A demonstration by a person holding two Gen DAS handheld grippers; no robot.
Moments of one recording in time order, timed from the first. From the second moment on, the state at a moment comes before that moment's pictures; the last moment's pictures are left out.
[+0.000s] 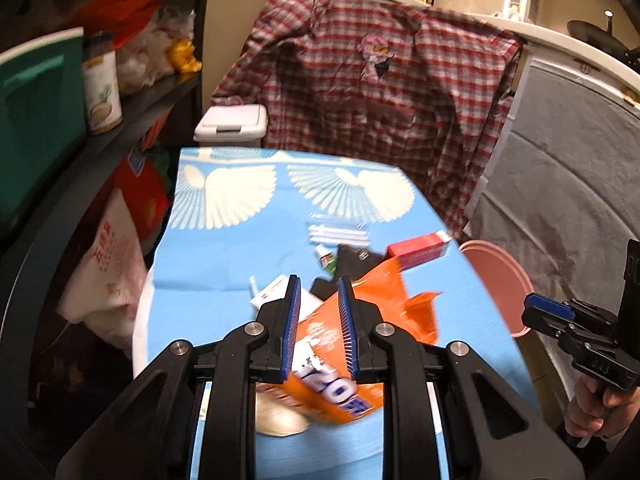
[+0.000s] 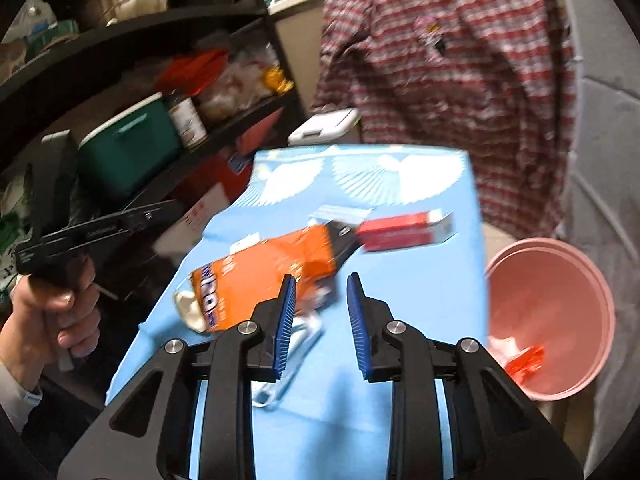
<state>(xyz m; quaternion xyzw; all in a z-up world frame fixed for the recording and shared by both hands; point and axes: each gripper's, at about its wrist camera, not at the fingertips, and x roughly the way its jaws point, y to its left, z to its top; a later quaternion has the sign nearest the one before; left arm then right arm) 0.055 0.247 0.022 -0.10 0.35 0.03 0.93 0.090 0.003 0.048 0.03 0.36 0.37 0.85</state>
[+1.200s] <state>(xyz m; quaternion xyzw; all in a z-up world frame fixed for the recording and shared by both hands) 0.066 0.249 -0.049 -0.06 0.45 -0.06 0.89 0.097 0.054 -0.017 -0.01 0.49 0.38 0.79</state>
